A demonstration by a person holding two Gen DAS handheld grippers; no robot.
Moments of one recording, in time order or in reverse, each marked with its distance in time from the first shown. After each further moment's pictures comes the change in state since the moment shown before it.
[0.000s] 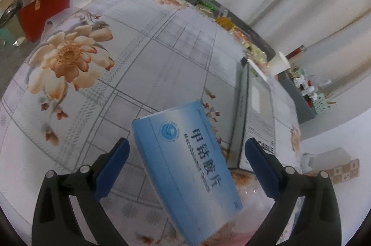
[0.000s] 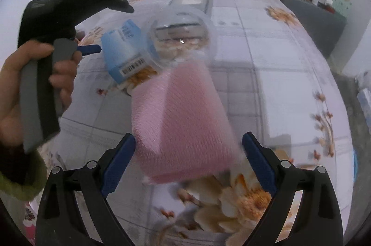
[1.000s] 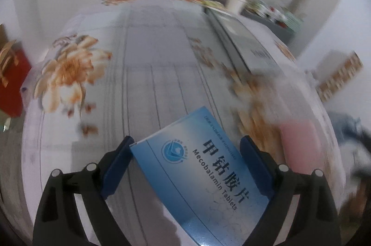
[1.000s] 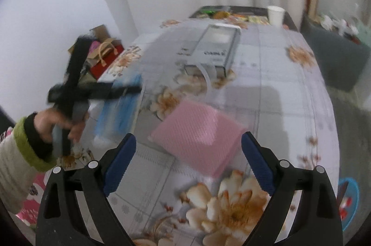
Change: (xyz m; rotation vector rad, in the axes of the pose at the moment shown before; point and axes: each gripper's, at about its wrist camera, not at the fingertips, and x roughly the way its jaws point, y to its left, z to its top) left arm -0.039 0.044 -0.058 0.582 0.098 -0.071; right arm -0.046 -0.003 0.029 -0.168 -0.127 0.206
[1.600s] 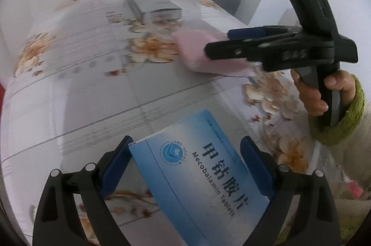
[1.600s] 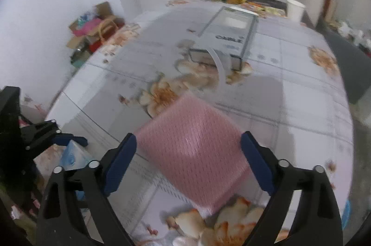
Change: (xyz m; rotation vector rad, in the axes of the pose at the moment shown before) left arm -0.032 -0.096 -0.101 0.234 0.038 -0.155; right arm 0.048 0.002 0.000 -0.087 0.104 -0.046
